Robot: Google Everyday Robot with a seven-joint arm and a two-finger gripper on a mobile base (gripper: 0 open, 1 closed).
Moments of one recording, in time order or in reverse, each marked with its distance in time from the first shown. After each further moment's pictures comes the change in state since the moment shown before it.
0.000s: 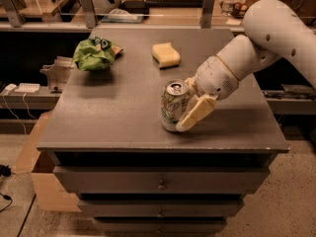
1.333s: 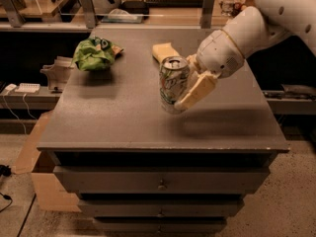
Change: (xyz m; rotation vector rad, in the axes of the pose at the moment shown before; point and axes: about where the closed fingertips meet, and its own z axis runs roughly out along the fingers) arm -0.044 -0.013 -0.037 0.081 -0.022 -0.059
